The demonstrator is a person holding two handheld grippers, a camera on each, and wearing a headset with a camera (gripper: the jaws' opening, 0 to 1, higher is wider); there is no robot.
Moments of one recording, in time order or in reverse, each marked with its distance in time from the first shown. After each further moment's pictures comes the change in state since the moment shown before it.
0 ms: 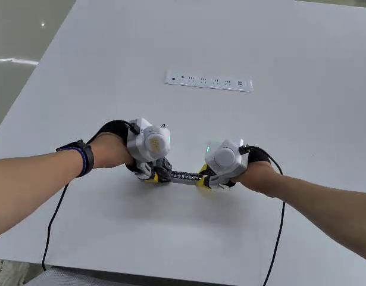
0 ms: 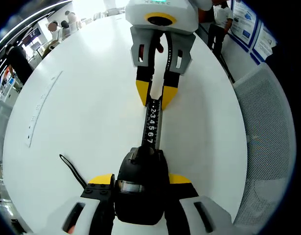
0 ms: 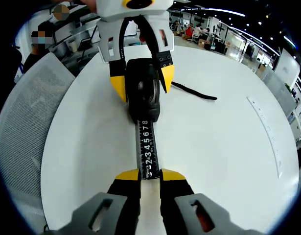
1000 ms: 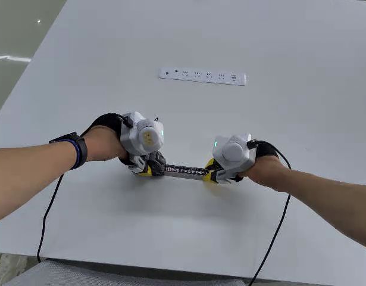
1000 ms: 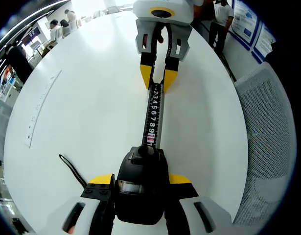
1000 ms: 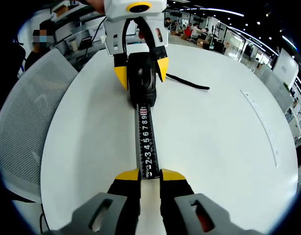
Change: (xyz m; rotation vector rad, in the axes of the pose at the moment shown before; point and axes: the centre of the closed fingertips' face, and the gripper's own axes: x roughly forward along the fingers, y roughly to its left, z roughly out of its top) left arm 0.002 -0.001 0.000 -0.001 0.024 0.010; right arm -0.019 -0.002 -0.029 0.002 0.003 -0.013
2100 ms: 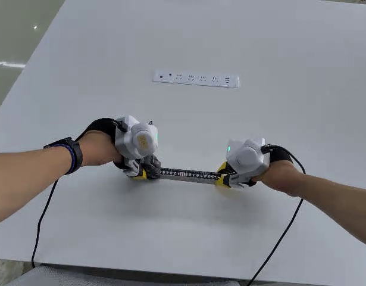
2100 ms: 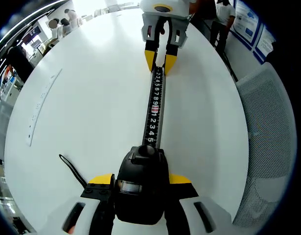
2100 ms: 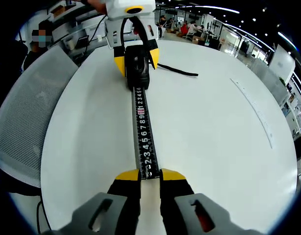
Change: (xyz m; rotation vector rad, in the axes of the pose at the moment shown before) left arm -0.003 -0.005 0.004 -0.004 0.015 0.009; right arm -0.027 -0.004 -0.041 0.031 0.020 -0.027
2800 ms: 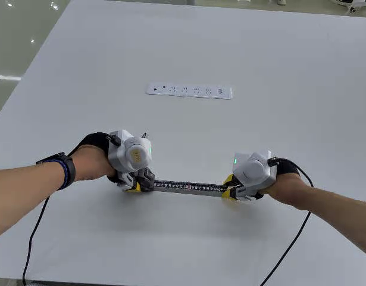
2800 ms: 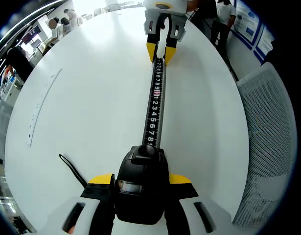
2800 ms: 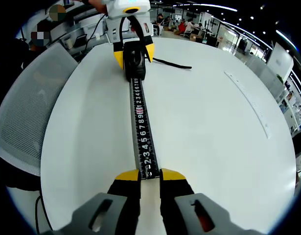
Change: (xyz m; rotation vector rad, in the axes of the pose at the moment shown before) left arm 0.004 0.003 -0.002 0.000 0.011 0.003; right arm -0.016 -0.004 -0.026 0.012 0.020 -0.016
